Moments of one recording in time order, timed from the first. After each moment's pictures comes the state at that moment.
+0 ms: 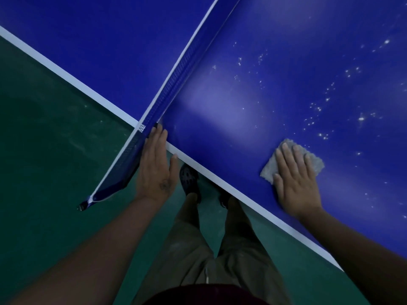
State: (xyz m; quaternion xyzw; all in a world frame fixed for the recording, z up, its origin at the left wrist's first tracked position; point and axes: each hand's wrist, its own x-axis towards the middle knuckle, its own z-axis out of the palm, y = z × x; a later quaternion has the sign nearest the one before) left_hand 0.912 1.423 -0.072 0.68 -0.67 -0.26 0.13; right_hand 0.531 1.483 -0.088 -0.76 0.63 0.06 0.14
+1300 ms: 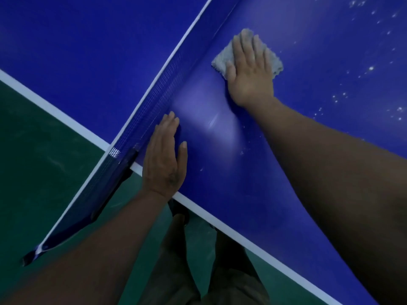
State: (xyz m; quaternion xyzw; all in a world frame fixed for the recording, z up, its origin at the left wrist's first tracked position) left_hand 0.841 1.341 -0.098 0.63 -0.68 -0.25 0.26; right_hand 0.621 1.172 -0.075 -0.71 0.69 0.01 0.13
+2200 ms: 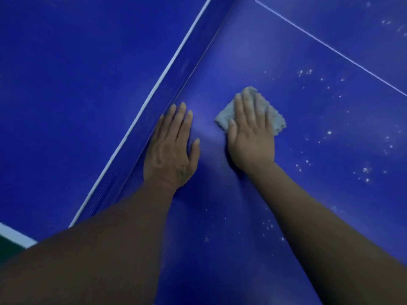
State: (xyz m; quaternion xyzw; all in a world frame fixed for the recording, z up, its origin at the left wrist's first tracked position) left_hand 0.724 1.133 -0.117 0.57 -0.81 -0.09 0.13; right_hand 0.521 1.131 -0.092 -0.66 0.75 0.00 0.07
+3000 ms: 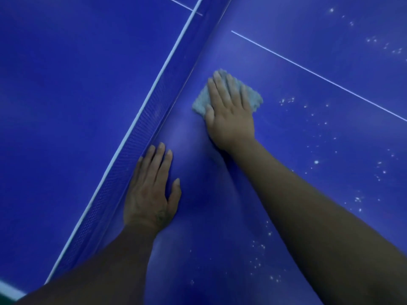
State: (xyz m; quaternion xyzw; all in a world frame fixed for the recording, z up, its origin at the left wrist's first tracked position) left_hand 0.729 1.132 -0.125 0.57 -0.81 -0.10 0.11; right_hand 0.492 1.011 -0.096 -0.71 0.70 -0.02 0.07
